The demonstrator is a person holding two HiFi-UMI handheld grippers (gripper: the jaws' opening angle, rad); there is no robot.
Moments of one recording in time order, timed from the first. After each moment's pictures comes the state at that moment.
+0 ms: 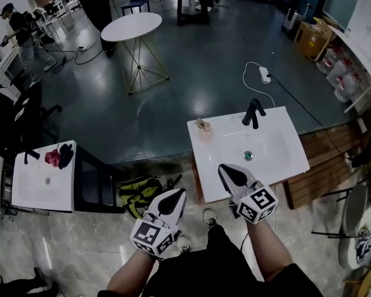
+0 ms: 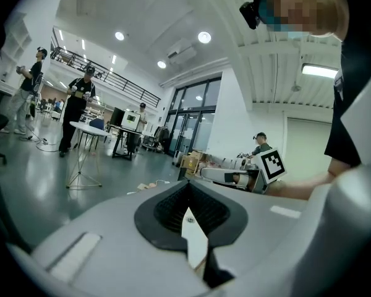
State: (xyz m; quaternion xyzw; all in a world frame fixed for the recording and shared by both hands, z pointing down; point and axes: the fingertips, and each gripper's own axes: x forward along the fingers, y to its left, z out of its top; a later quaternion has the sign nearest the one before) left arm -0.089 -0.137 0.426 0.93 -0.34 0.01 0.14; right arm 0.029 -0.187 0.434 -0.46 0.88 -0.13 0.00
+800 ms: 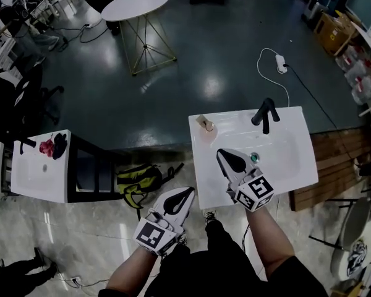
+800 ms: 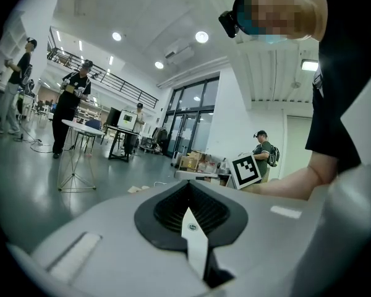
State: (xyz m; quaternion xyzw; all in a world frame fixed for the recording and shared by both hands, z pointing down) left arm -0.032 -0.185 0.446 0.93 -0.34 0.00 0.13; right arm 0.053 -0.283 0.482 -0.41 0.90 -0.12 0.00
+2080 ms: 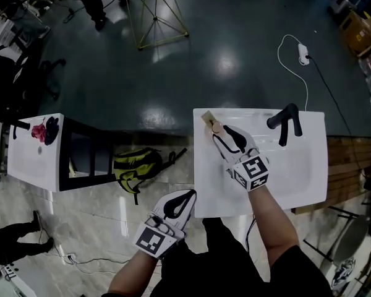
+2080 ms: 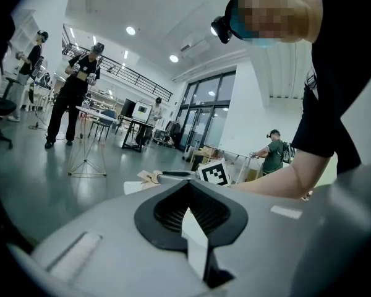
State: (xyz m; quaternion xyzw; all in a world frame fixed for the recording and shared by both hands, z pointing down) left arm -0.016 -0.231 0.504 0.90 -0.39 0.02 0.18; right arm 0.054 -0.395 0.592 -0.38 0.92 -0.10 -0.10
